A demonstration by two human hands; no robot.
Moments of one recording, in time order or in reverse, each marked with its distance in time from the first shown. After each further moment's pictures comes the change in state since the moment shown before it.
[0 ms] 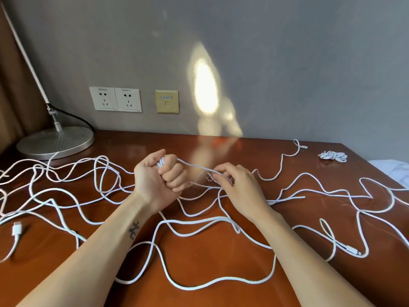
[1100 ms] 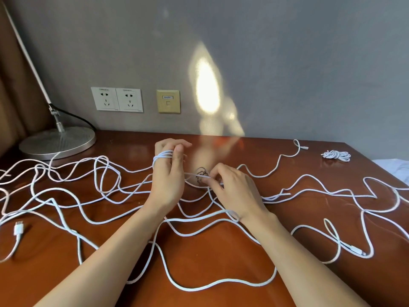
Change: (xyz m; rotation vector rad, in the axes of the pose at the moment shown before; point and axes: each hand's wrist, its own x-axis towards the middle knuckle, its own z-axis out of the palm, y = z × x) left_hand 0.015 -0.024 0.003 1.185 0.447 0.735; right_hand 0.000 -0.022 0.010 -0.197 0.012 -0.102
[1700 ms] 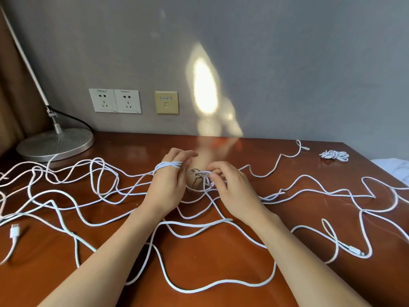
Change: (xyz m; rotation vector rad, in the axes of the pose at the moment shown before) left_hand -0.002 -0.012 -0.011 0.364 -0.298 0.193; right_hand 0.000 0.009 0.000 0.276 -0.051 0.068
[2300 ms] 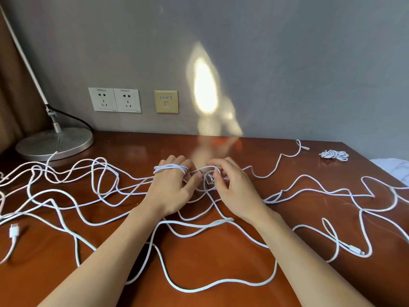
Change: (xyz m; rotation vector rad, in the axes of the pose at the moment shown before) left_hand -0.001 0.000 -0.001 0.268 -0.162 -0.014; right_hand 0.001 0.001 0.000 0.087 0.047 -0.071
